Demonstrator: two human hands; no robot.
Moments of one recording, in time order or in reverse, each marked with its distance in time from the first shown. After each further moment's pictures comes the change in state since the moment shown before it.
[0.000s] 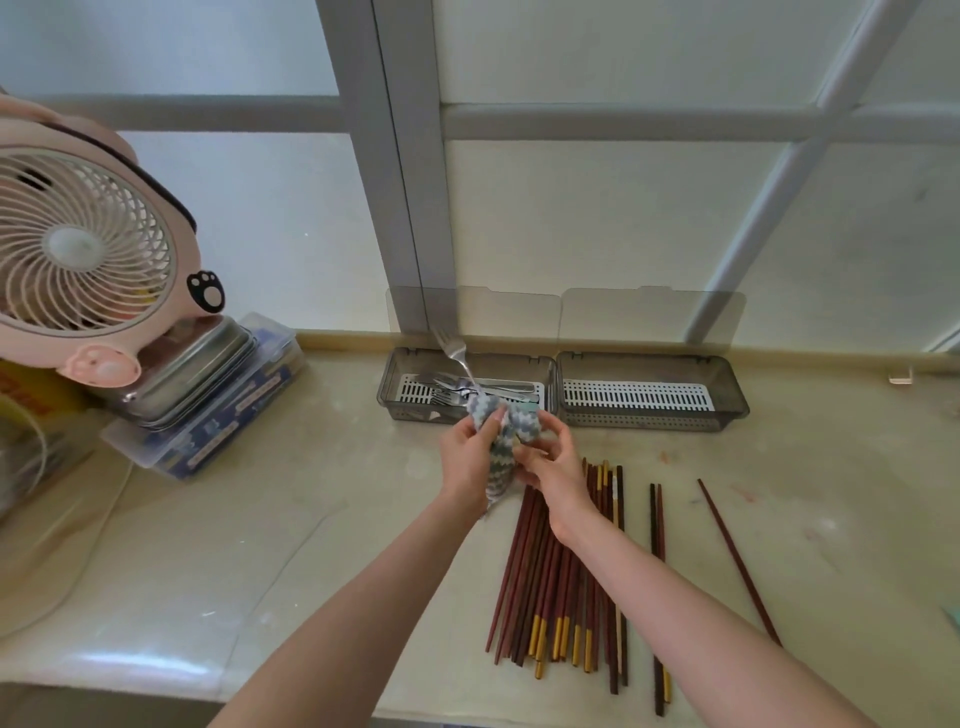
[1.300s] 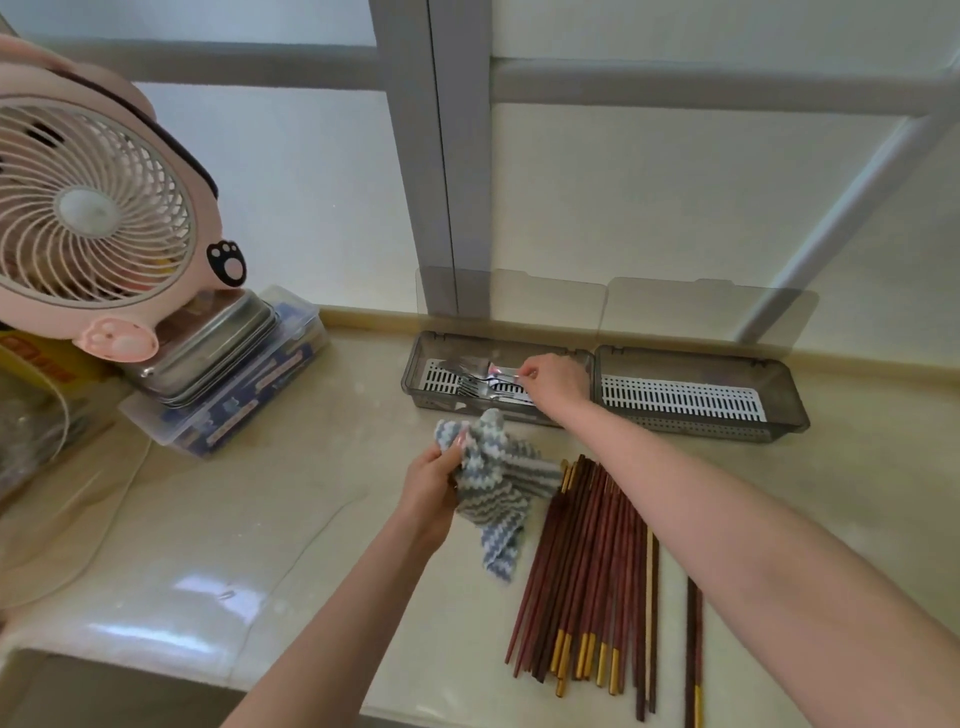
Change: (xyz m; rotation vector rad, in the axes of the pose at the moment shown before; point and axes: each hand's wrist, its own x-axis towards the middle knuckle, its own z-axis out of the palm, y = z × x) left_hand 0.010 -0.004 -0.071 -0.116 -0.006 -0.230; right_hand 0.129 -0.031 0.047 -1.478 -0.047 -0.344
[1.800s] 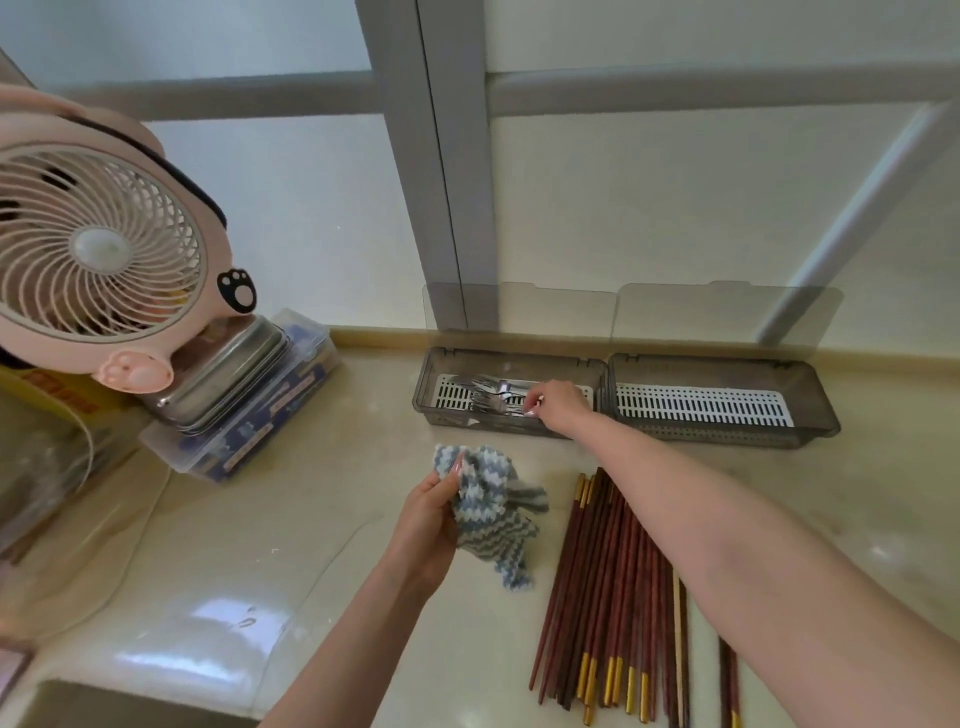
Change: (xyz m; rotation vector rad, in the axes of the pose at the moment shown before) left_hand -0.018 0.006 -0.014 -0.011 -0.099 0.031; right_hand 0.027 0.019 0.039 0.085 -0.228 0.052
